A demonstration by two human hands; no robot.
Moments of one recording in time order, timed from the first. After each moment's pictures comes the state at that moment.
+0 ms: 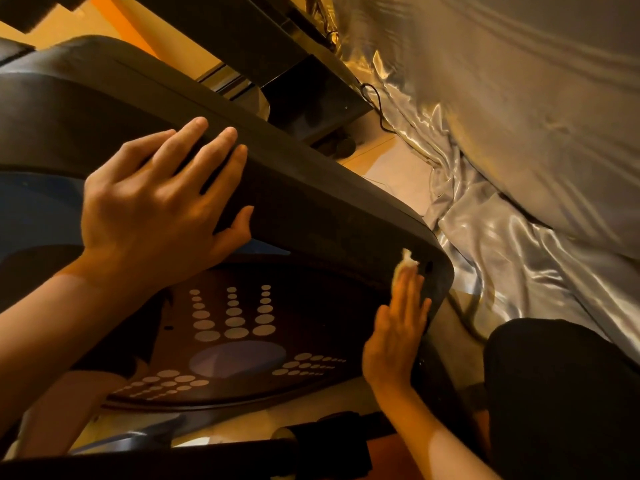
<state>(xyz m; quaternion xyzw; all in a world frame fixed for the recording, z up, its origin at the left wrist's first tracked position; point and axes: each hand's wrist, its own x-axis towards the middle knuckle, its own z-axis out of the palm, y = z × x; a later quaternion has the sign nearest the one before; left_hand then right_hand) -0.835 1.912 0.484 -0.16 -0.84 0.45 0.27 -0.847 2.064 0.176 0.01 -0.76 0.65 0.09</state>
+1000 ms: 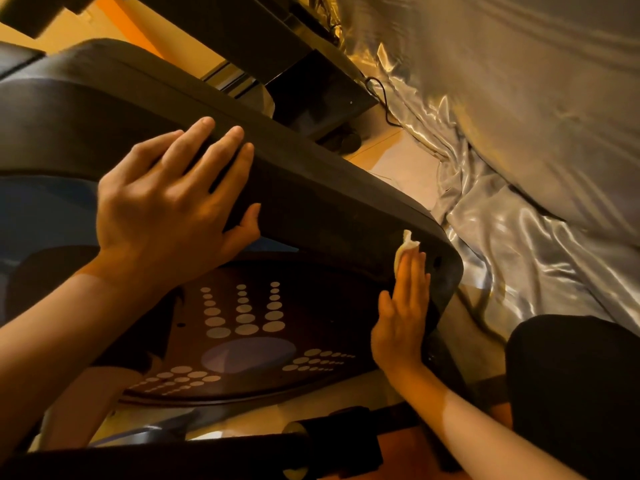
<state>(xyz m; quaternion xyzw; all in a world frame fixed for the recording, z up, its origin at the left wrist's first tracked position) -0.834 1.917 0.487 -0.16 -0.83 0.45 0.28 -0.860 2.066 0.188 0.06 -0.76 0.64 0.09</state>
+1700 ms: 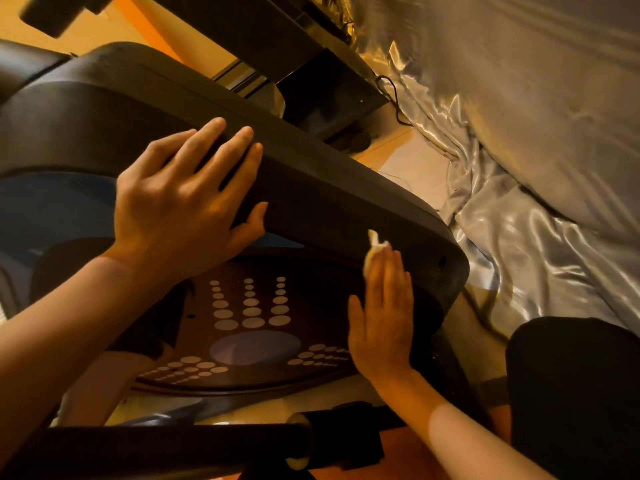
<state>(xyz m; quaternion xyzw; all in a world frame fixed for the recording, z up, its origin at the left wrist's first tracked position) -0.832 1.919 0.488 -0.17 -0.82 0.47 0.29 -0.839 2.057 0.210 0.17 -0.81 0.55 0.15</state>
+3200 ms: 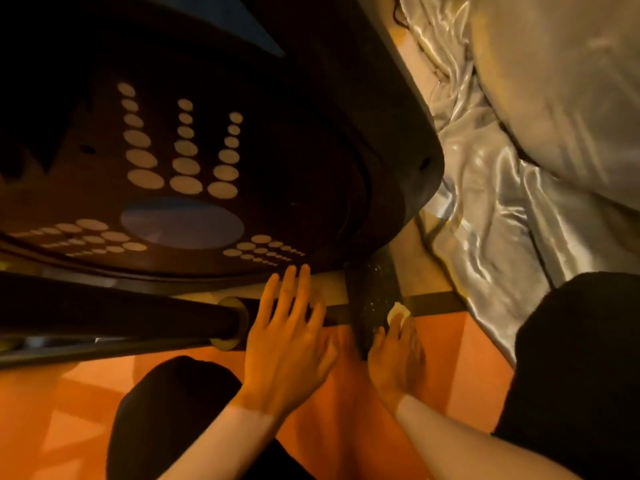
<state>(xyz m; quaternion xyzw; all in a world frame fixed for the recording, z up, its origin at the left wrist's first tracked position) -0.670 2.039 0.192 0.09 -0.99 0.13 -0.06 -0.721 2.166 -0.021 0.00 -0.94 0.28 -0.18</state>
